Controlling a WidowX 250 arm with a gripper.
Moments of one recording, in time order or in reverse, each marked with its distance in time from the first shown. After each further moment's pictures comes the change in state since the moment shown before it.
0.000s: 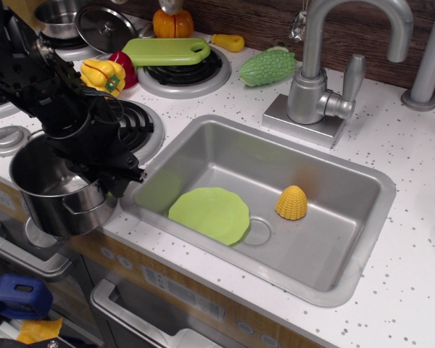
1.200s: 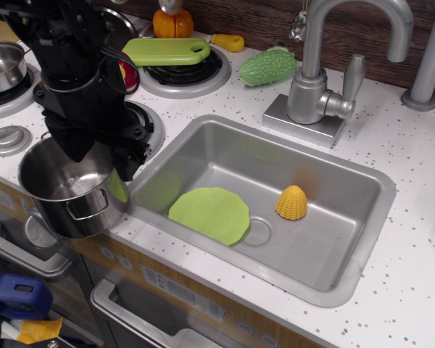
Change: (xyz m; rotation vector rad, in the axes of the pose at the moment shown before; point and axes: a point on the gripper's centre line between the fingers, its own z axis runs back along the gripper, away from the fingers) arm 0.009 -0.019 0.053 0.096 0.065 -0.012
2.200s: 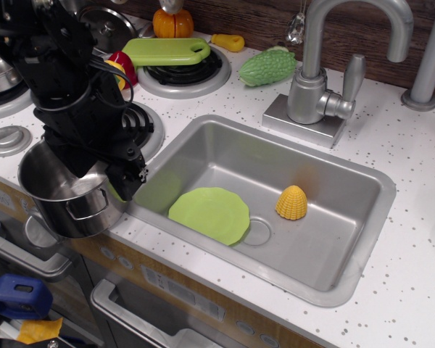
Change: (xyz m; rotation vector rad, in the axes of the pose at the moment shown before) arm -0.020 -0.012 0.007 -0.068 -0.007 -0.101
